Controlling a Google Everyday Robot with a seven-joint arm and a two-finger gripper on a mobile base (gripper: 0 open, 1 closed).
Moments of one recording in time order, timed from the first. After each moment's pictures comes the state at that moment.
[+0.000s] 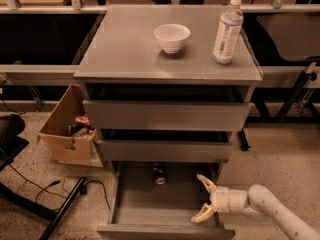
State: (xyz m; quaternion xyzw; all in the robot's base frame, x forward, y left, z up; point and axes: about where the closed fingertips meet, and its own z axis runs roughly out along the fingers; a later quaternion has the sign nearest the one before) arm 0.523 -0.151 0.337 -0.48 0.65 0.35 0.47
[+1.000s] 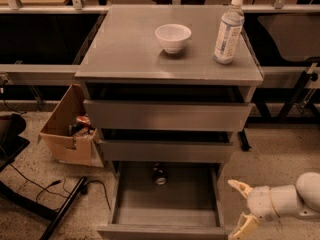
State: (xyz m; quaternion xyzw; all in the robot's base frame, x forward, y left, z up) arm 0.405 -0.227 0.508 -0.53 0.73 0.29 0.31
